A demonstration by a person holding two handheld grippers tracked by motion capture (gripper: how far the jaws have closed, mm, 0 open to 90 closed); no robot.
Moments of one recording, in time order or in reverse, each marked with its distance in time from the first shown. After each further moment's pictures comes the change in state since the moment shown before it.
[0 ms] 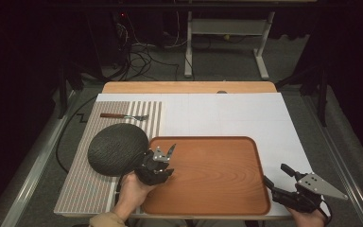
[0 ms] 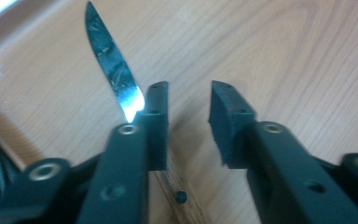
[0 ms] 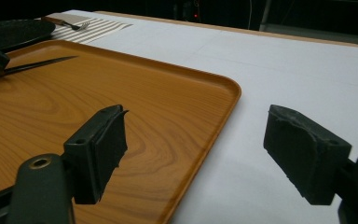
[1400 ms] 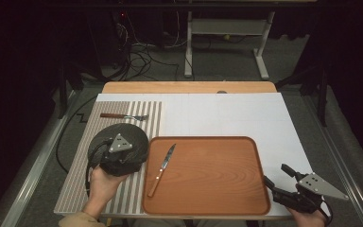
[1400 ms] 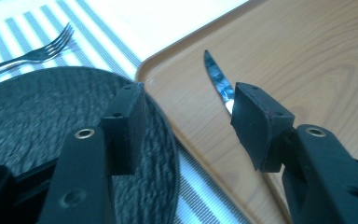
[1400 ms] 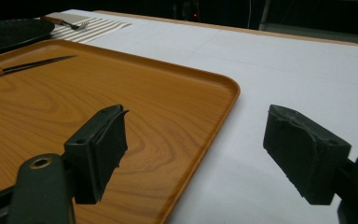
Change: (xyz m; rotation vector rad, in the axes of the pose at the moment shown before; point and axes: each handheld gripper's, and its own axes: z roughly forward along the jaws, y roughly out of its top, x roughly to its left) left arm 0.040 -0.026 -0.062 -0.252 0.051 -0.110; right arm 0.000 0.000 0.000 0.007 -0.009 0.013
